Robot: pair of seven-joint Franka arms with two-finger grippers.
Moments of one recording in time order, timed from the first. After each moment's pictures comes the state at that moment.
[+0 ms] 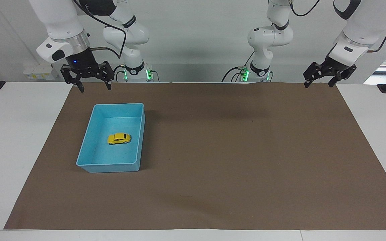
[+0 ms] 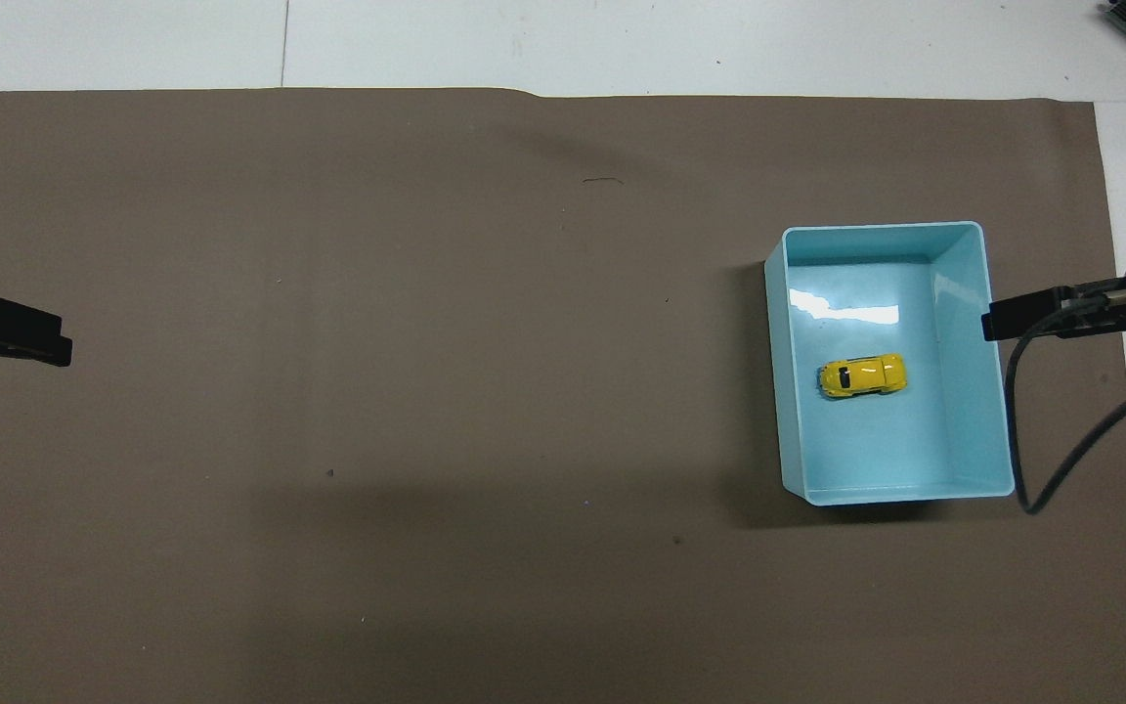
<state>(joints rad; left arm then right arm) 0.05 -0.04 -0.09 -1.57 -0.02 1.47 -0.02 0.01 -0.04 0.01 -1.61 0.02 1.61 -0.04</state>
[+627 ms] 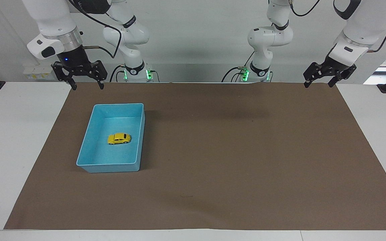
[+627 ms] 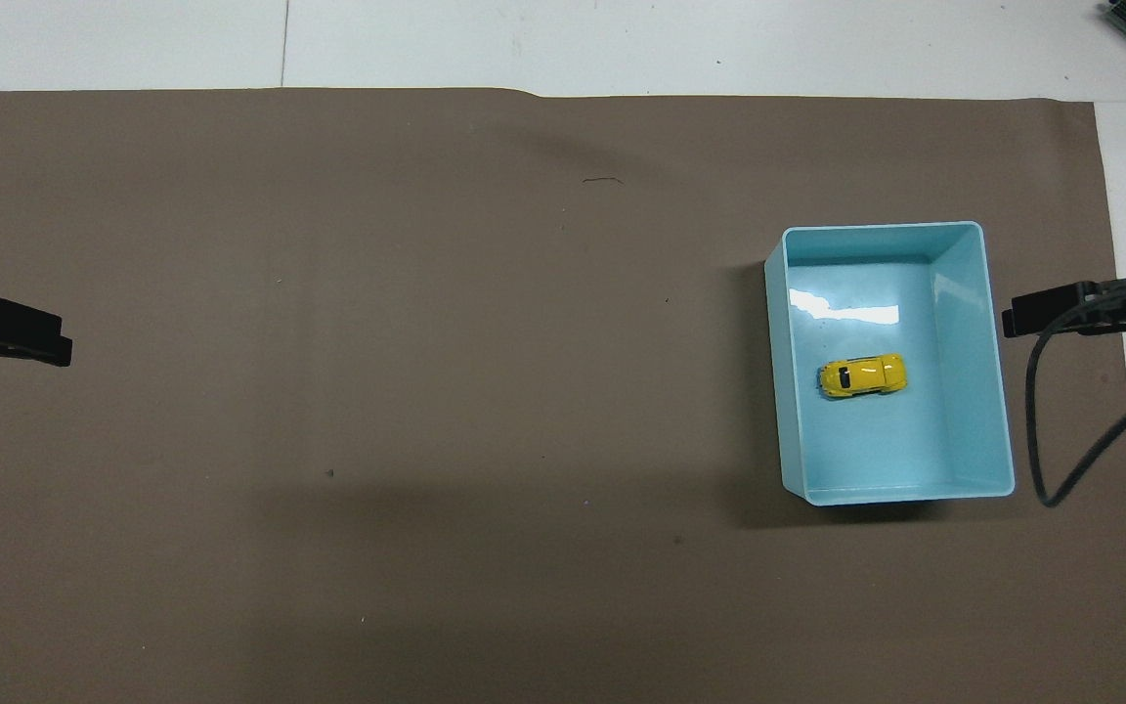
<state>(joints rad) 0.05 -0.04 -0.09 -1.57 -0.02 1.47 -0.02 -0.01 -0.04 0.01 -1.59 -0.01 1.61 -0.03</state>
